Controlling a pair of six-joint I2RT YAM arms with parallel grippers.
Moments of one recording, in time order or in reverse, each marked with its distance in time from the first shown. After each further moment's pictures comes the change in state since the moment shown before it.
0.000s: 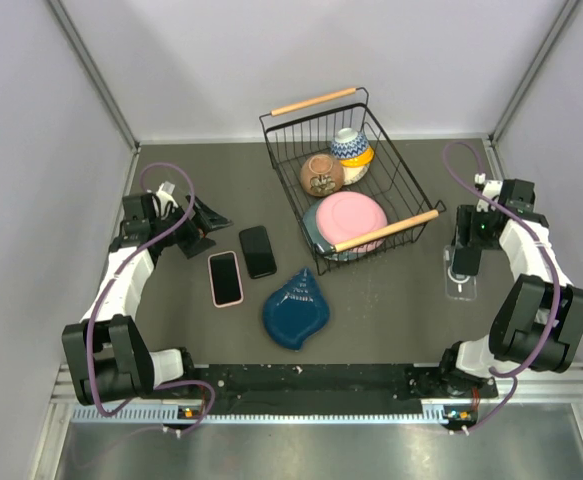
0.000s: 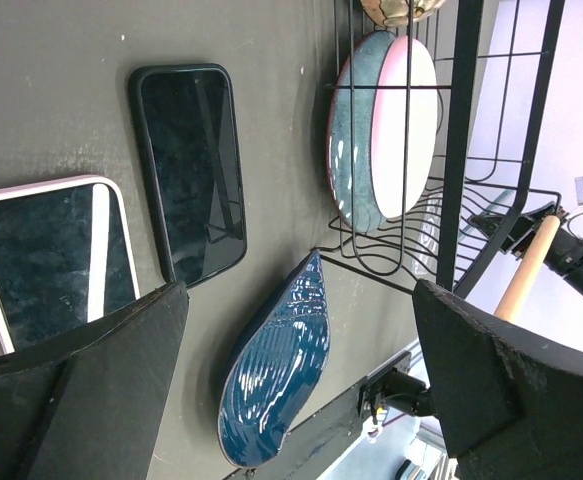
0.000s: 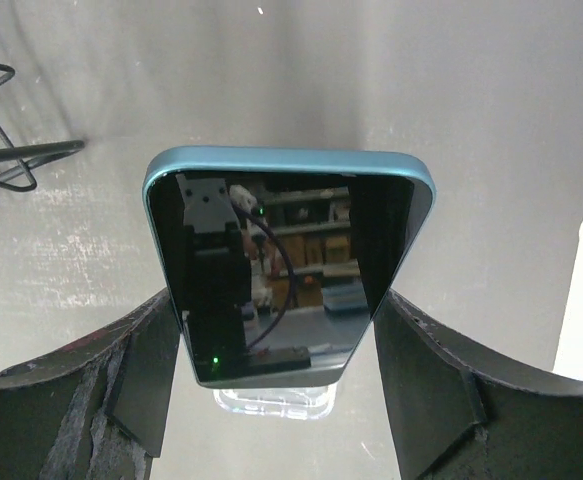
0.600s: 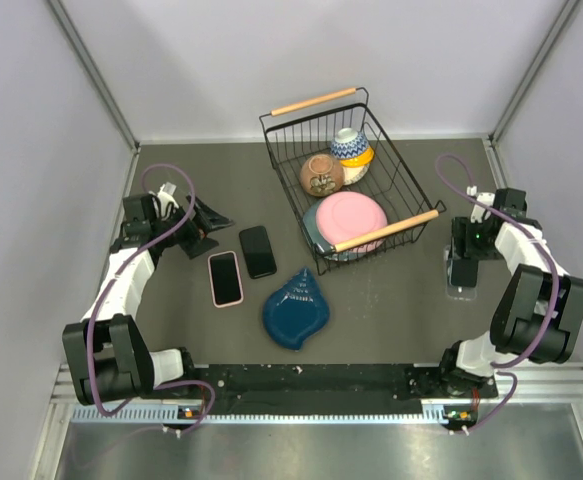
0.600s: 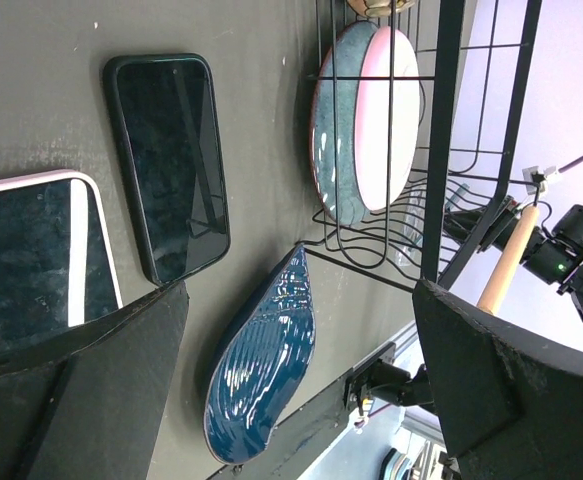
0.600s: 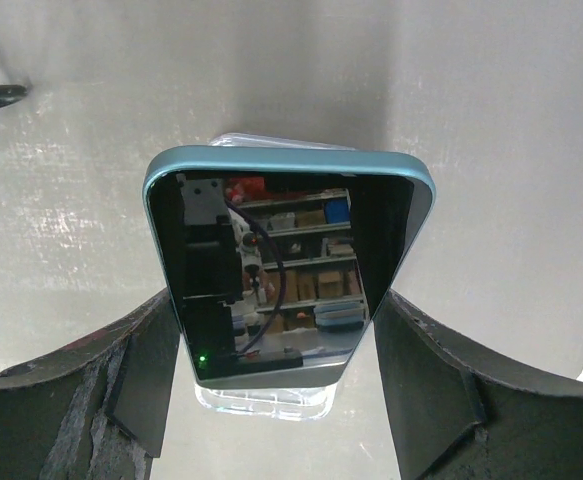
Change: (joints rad) left arm 0.003 0.001 -0.019 0.032 0.044 -0.031; right arm 0.000 0.046 -0.069 0.037 0.000 -0.043
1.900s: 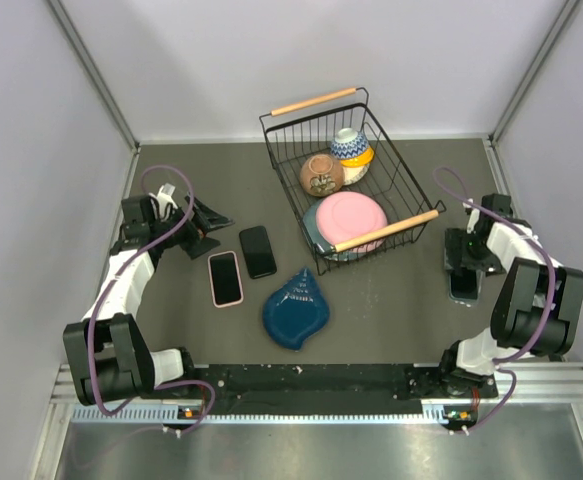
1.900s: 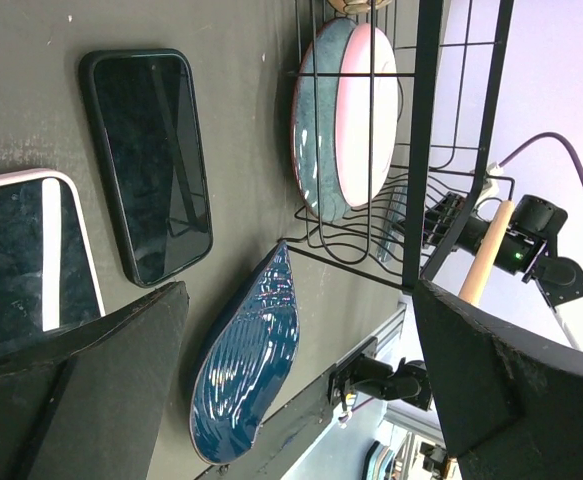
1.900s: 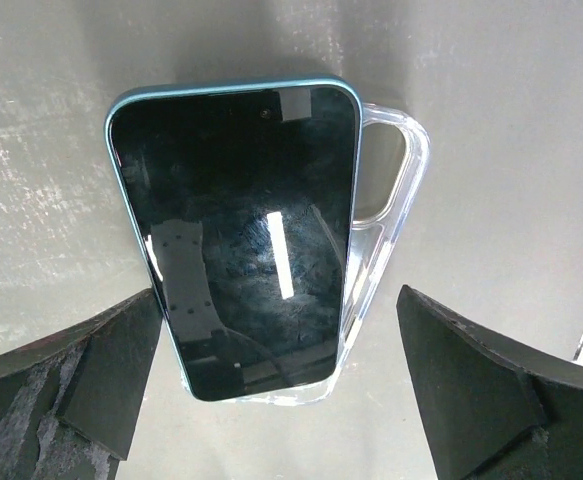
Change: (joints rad) left arm 0.016 0.000 -0.022 0.050 0.053 -0.042; right arm 0.055 0.041 -0.032 -0.063 0.211 0.101
